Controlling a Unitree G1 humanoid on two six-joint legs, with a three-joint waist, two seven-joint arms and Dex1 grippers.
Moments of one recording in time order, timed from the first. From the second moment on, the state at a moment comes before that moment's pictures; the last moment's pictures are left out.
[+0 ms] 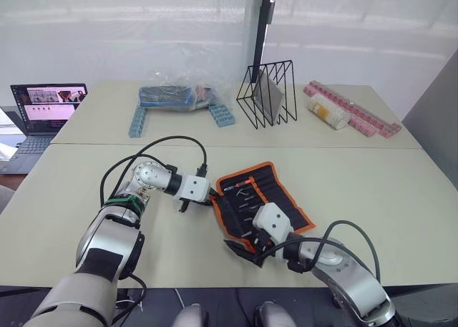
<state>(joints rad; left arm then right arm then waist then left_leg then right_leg) -1.01 0.42 -0.26 1.26 0.20 -0.92 -1.32 -0.09 -0.45 0.35 -0.55 0.18 0.56 0.59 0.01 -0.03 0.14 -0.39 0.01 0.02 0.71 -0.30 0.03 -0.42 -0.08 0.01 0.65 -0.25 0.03</state>
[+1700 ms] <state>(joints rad) -0.17 0.78 -0.18 -0.14 -0.19 0.06 -1.32 -0.24 -0.57 0.49 -0.26 -0.13 0.05 0.69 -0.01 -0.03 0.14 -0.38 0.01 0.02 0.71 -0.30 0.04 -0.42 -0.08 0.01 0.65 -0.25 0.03</state>
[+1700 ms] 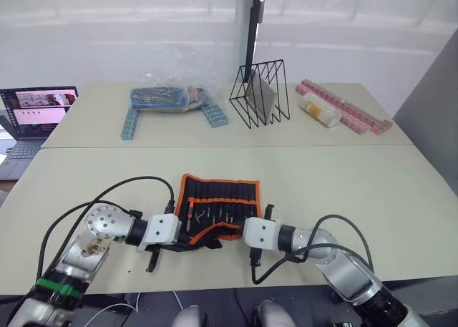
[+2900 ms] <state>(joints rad) 0.00 0.81 -0.11 -0.34 -0.26 0.33 -1.05 -0.19 -0.58 0.34 -0.26 0.05 0.10 0.83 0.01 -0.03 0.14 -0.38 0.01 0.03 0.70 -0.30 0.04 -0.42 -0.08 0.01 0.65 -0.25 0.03</state>
